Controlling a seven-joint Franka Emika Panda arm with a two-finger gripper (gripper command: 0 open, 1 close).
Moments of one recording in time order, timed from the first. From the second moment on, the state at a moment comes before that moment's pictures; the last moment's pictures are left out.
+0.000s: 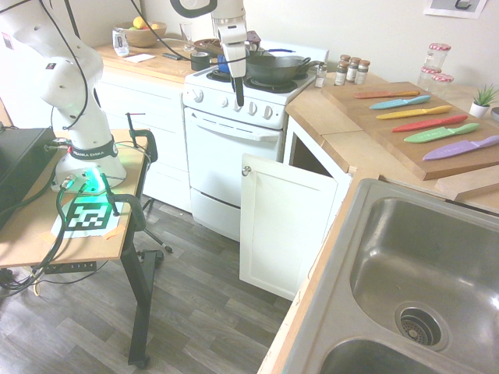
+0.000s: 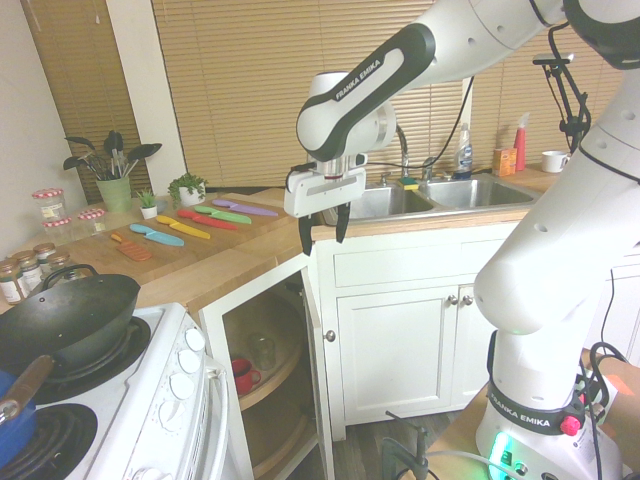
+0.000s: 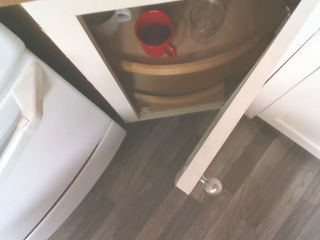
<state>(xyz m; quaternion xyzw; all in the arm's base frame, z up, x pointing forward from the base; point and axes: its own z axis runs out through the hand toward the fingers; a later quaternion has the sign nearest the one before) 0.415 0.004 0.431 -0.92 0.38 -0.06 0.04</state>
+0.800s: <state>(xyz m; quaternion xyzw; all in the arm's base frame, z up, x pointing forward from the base) 0.458 -0.072 0.378 -0.91 0.42 -0.06 -0.01</state>
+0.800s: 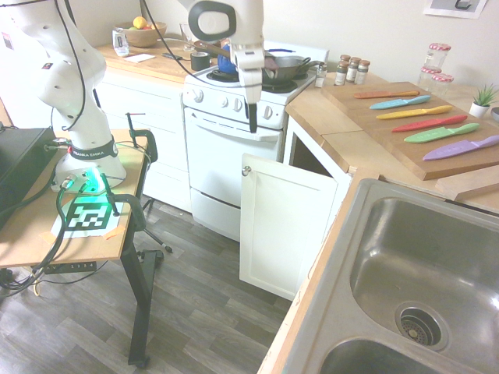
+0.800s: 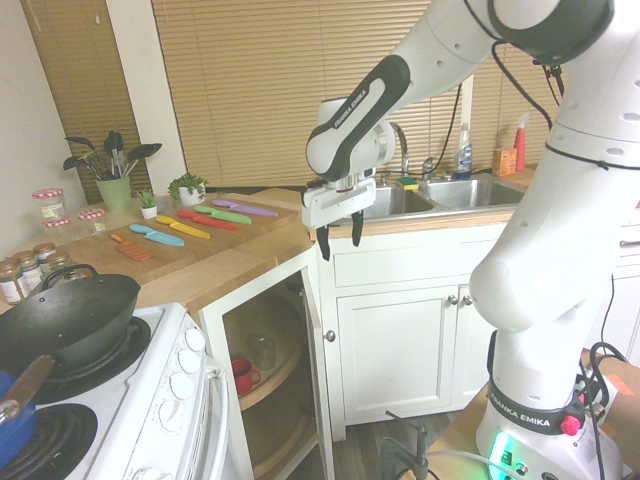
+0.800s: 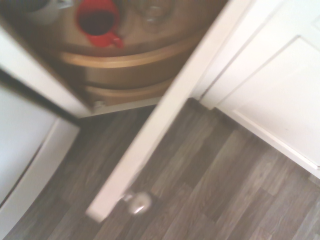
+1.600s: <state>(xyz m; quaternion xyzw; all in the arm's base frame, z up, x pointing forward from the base) 0.528 -0.119 0.234 -0.90 0.44 0.02 0.00</state>
